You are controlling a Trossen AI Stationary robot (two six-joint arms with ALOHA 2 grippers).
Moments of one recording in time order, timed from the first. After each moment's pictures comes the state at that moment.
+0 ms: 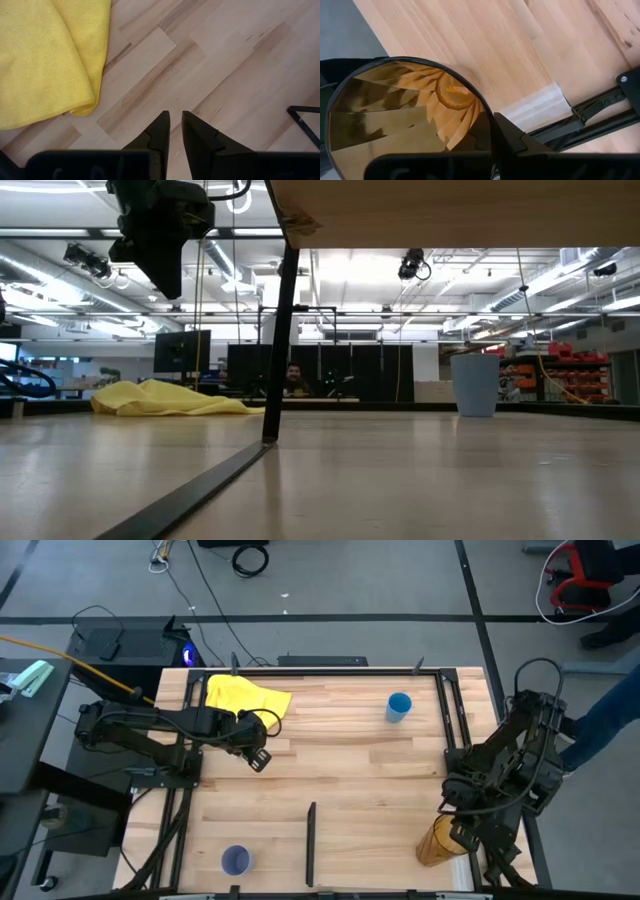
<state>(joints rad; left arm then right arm) -0.04 1.25 1.07 -1.05 -0.22 -0.83 0.97 1.39 1.65 -1.57 0.07 1.61</state>
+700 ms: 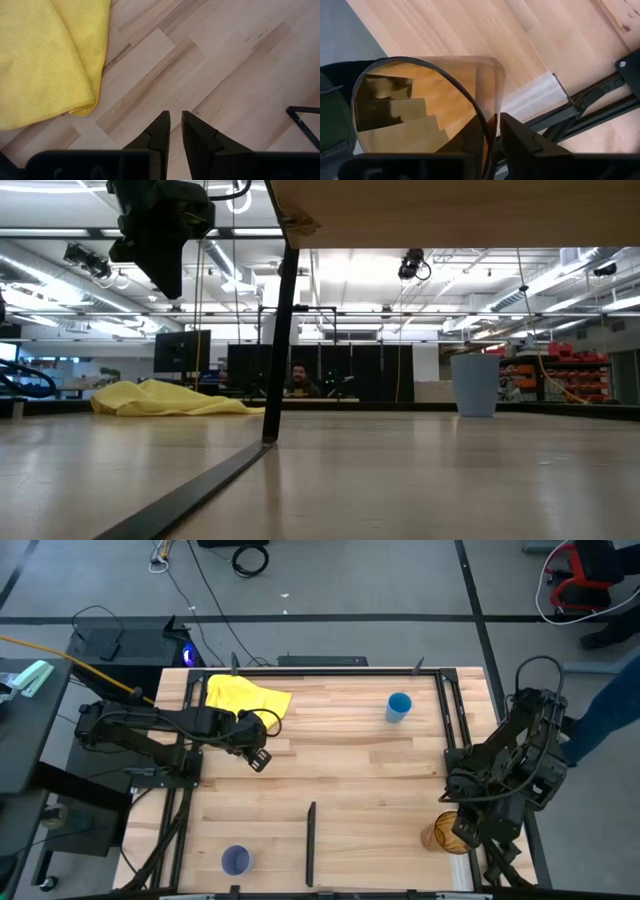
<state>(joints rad) -0.04 1.25 1.07 -1.04 -0.22 -0.83 0.97 1.36 1.64 -1.57 0.05 1.66</state>
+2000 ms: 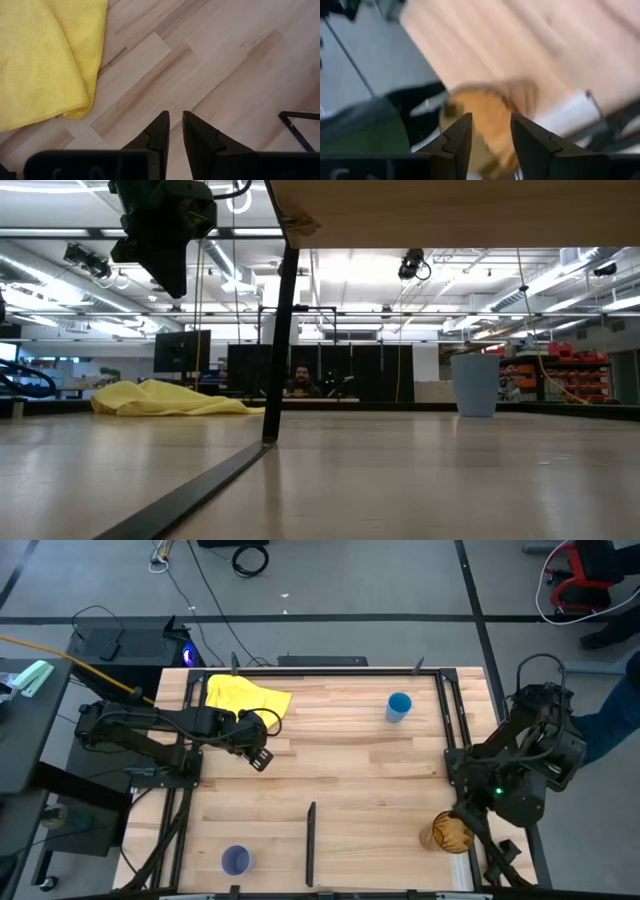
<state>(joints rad) -0.04 1.25 1.07 -1.02 -0.22 -0.85 0.95 1.35 1.81 -1.57 0.22 1.72</state>
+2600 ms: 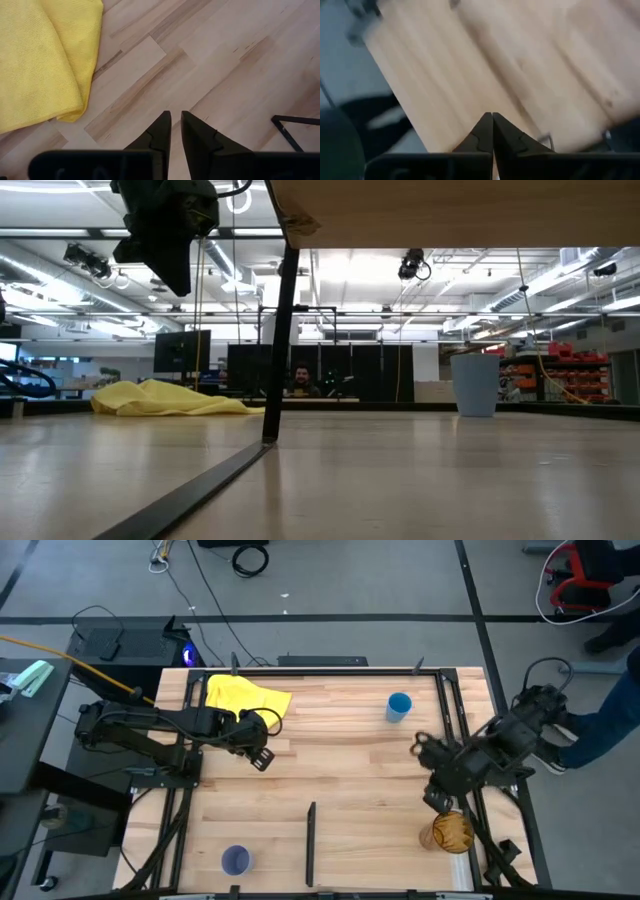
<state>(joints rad) -0.04 1.25 1.07 -0.99 -0.22 -0.86 0.64 1.36 1.73 -1.57 0.05 1.28</state>
